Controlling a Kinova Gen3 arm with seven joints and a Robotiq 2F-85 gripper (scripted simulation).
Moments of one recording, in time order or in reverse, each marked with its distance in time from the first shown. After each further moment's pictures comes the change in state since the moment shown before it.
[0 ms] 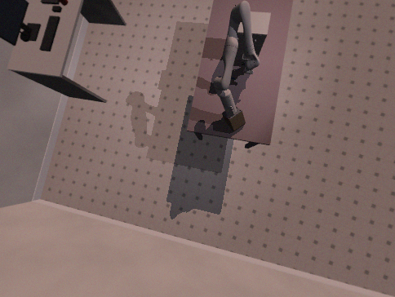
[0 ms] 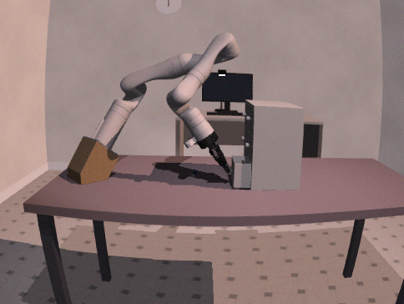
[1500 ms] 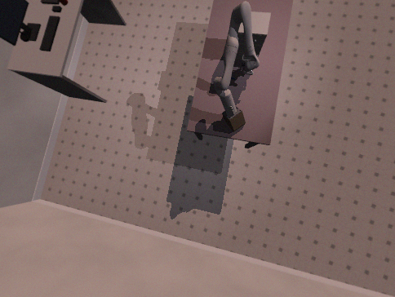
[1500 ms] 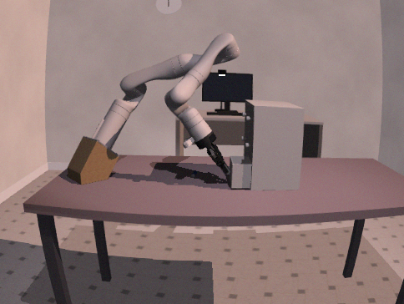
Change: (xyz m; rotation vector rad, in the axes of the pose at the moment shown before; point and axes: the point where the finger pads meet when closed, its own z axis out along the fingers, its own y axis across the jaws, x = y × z) arm 0.007 -0.001 -0.004 0.002 0.004 0.005
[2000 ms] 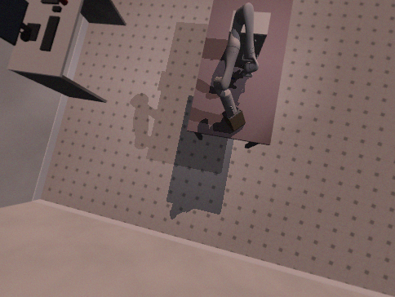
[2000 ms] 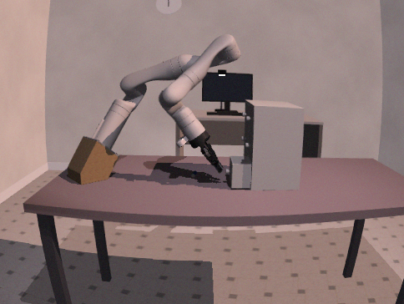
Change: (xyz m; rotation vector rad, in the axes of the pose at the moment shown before) arm 0.016 0.006 -0.015 -0.012 -0.010 -0.024
